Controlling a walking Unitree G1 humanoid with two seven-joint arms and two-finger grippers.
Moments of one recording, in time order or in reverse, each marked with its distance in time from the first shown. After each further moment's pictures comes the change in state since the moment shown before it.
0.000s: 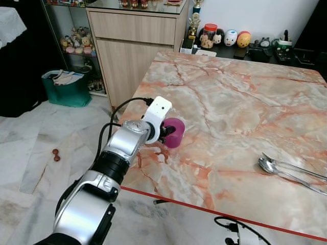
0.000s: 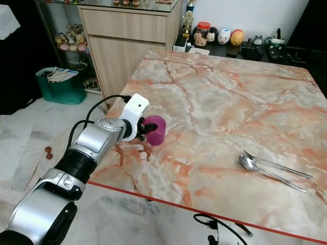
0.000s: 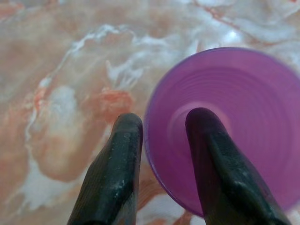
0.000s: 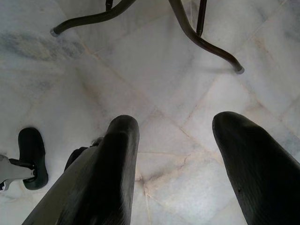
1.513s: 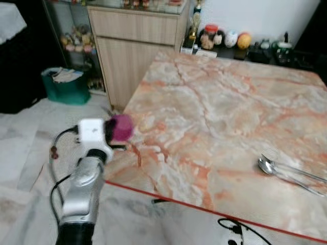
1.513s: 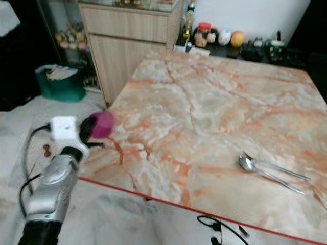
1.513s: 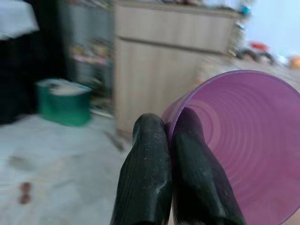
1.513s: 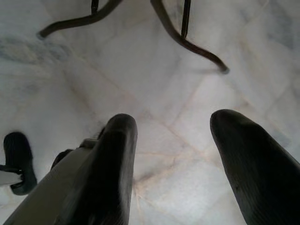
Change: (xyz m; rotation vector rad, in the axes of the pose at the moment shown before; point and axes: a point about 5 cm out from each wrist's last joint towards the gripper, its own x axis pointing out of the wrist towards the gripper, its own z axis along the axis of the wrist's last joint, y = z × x) left arm -0.110 0.059 -0.080 -0.287 -0.552 0.718; right arm -0.002 -0.008 -0.005 0.036 -0.013 -0.014
